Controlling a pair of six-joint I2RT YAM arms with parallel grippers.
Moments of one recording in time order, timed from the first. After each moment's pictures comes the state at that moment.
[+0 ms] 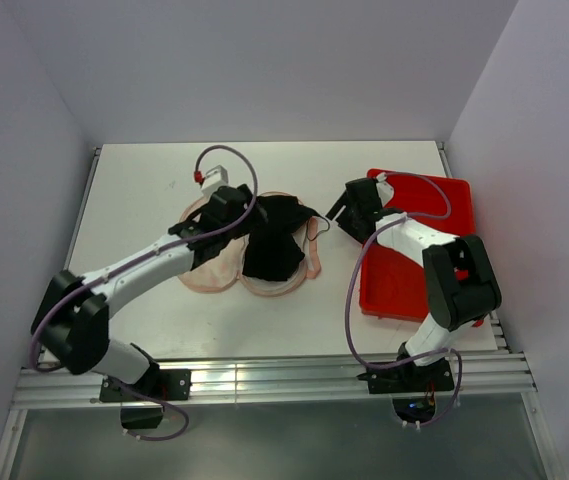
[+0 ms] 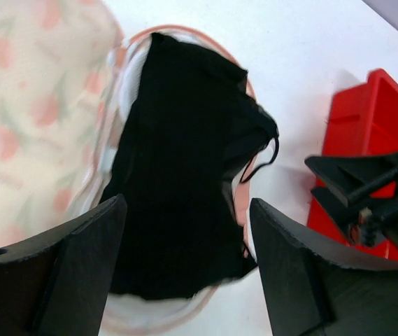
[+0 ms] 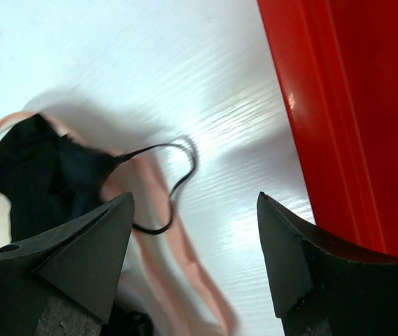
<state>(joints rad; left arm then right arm) -0.68 1.41 0.99 -0.16 -0.35 -0.92 0.32 1.65 0.98 -0.17 0.20 0.91</state>
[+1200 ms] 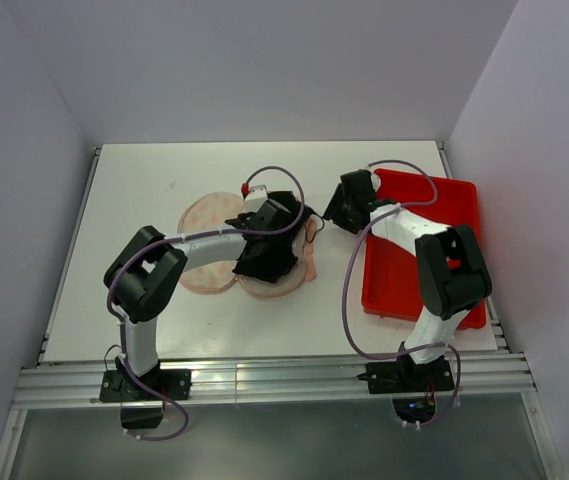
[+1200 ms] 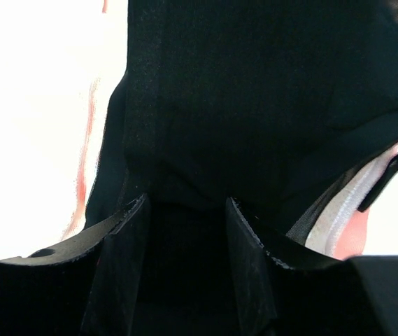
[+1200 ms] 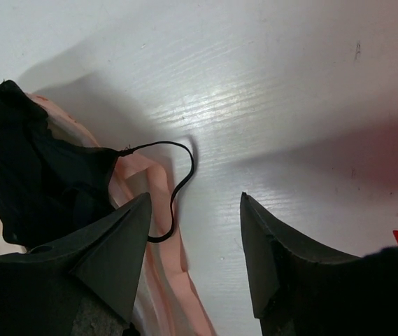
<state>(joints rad) -0.76 1.92 1.23 -0.21 -0.49 -0.78 0.31 1.73 1.07 -0.19 0.10 0.74</state>
